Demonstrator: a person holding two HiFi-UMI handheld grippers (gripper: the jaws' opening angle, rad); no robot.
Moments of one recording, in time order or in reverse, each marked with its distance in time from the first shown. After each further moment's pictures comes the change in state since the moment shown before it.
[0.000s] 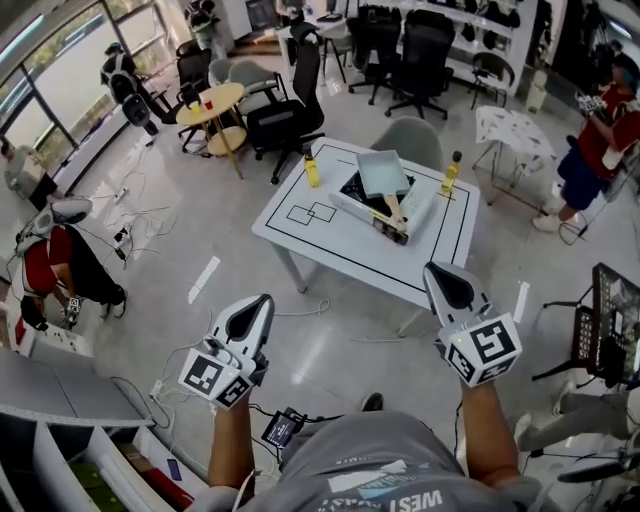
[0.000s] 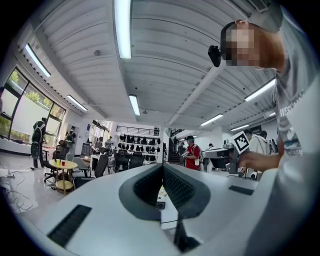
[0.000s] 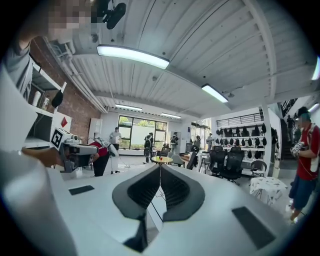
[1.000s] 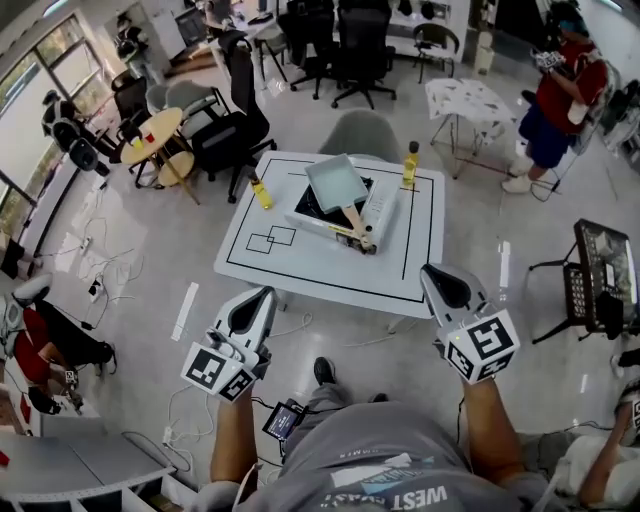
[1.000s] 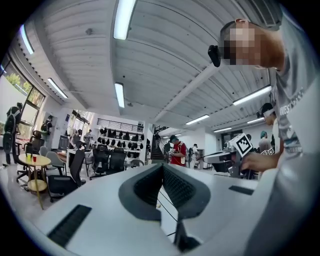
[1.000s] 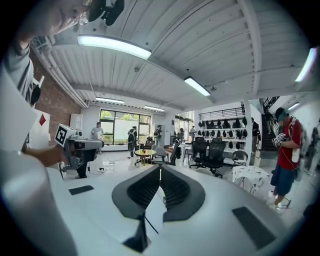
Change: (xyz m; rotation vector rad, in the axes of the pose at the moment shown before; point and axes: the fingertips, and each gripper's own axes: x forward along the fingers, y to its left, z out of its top) left arm 0.152 0.021 -0.016 -0.013 0.037 -0.226; right arm 0.019 -0.093 -0.038 0.076 0.087 -0.181
